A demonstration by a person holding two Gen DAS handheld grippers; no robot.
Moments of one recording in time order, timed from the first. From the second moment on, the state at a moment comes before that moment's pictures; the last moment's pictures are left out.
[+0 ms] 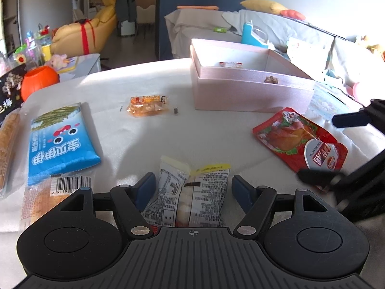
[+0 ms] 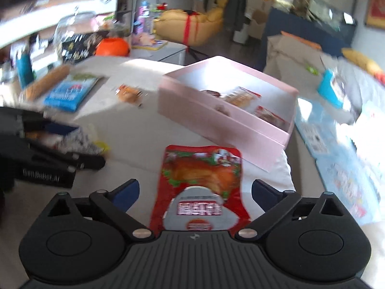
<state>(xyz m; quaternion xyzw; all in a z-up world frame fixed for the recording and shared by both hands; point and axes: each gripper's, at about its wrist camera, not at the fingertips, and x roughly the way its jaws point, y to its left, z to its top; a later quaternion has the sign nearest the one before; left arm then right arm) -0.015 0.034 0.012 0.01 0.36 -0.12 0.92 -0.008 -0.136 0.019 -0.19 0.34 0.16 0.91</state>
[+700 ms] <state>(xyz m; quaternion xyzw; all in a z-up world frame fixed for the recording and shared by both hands) -0.017 0.032 0.011 0.02 0.36 -0.11 0.93 0.041 -0.190 -0.008 -0.06 0.41 0.15 0.90</state>
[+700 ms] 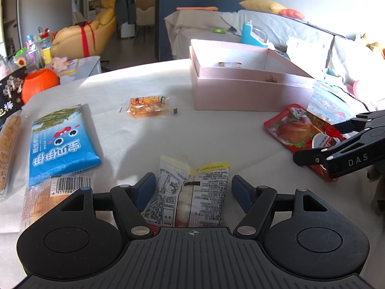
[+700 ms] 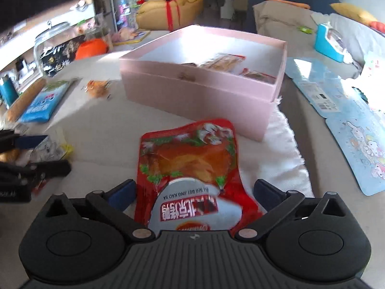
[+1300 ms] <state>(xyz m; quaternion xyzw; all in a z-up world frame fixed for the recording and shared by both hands) -0.017 0.031 0.011 0.02 0.36 -0.11 0.93 0.014 -0.165 0.018 -0.12 0.39 0.19 0.89</state>
